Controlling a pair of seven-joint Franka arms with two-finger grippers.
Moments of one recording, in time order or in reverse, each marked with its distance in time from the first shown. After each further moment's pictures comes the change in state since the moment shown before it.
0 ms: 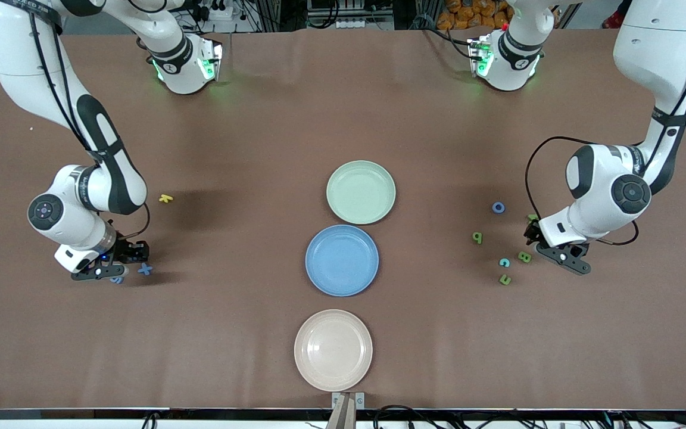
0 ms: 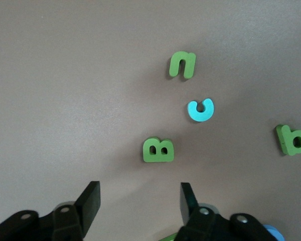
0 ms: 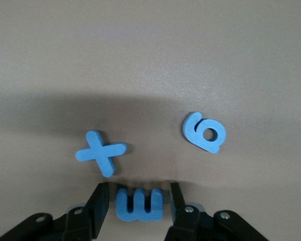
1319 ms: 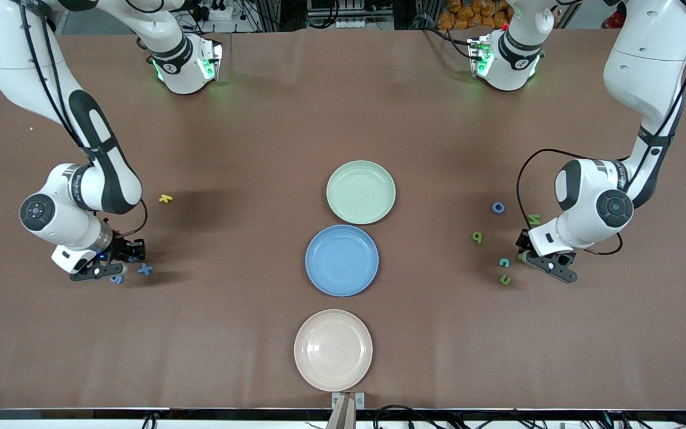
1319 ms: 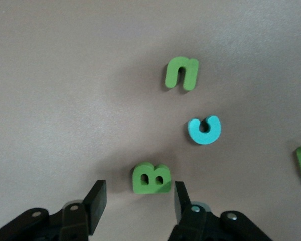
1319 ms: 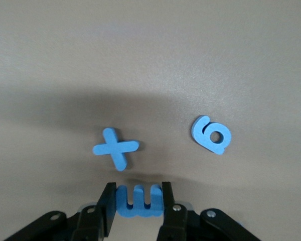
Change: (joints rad) left arm -0.007 0.111 -0.006 0.054 0.000 0.049 -0.010; right arm -0.038 -0.029 0.042 0.014 0.004 -0.061 -0.056
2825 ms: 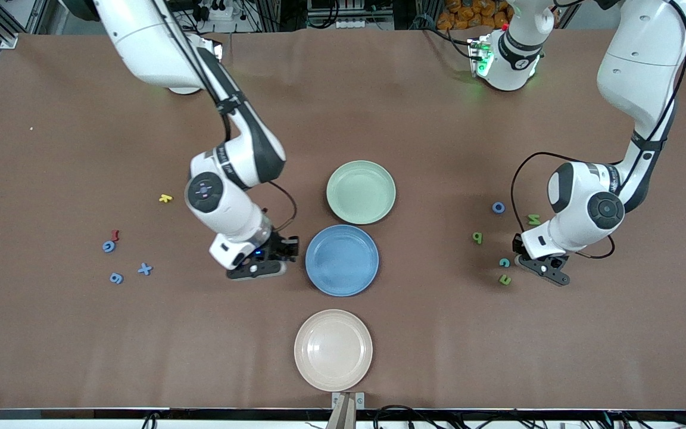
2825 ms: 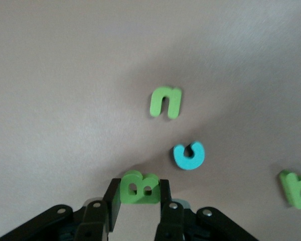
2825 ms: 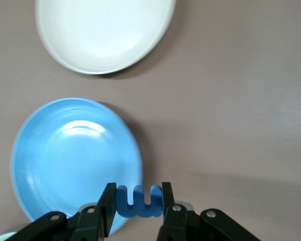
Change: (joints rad) left arm -0.029 0.014 -0.003 0.027 0.000 0.018 -0.017; right arm 0.594 0.096 0.010 0.396 0.219 -0.119 0.561
